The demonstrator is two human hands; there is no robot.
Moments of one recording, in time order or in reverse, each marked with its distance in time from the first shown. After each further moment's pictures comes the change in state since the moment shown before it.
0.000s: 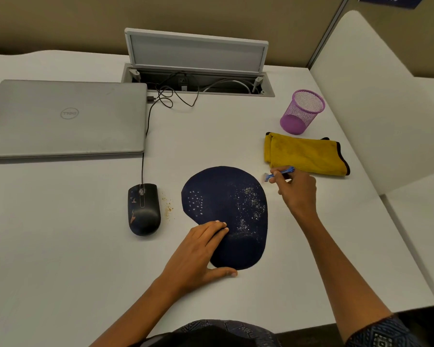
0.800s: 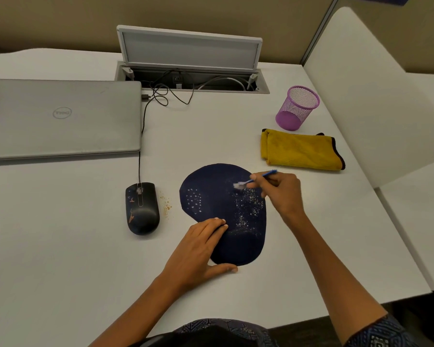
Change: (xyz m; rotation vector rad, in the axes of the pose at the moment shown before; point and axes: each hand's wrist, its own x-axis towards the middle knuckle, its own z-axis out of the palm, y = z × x) left_hand 0.000 -0.001 0.000 0.022 0.027 0.025; right_hand -0.021 -0.007 0.014 0.276 -0.116 -0.085
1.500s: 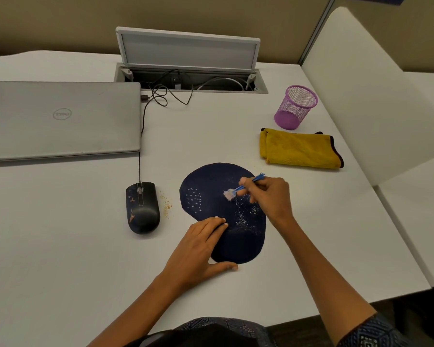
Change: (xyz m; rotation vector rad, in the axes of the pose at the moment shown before) left_hand 0.000 0.000 0.001 0.005 -0.011 -0.007; right_hand -0.013 -0.001 0.019 0.039 -0.008 -0.029
